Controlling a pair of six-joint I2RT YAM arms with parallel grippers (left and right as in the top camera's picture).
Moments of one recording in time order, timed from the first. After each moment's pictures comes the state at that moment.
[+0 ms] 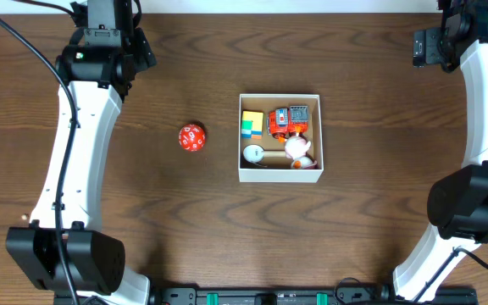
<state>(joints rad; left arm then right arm) -0.06 1.71 1.72 -0.91 -0.40 -0.38 -0.13 2.01 2.08 -1.10 0.28 -0.14</state>
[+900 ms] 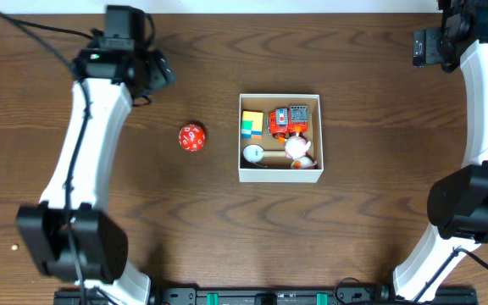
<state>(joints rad) -0.09 1.79 1.64 -0.97 -0.16 -0.50 -0.13 2.01 2.08 -1.10 0.28 -0.14</state>
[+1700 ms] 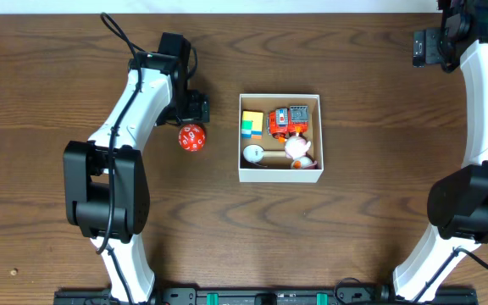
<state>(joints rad) -0.17 2.03 1.61 -1.03 -0.01 -0.25 -0.13 2.01 2.08 -1.10 0.28 -0.14</state>
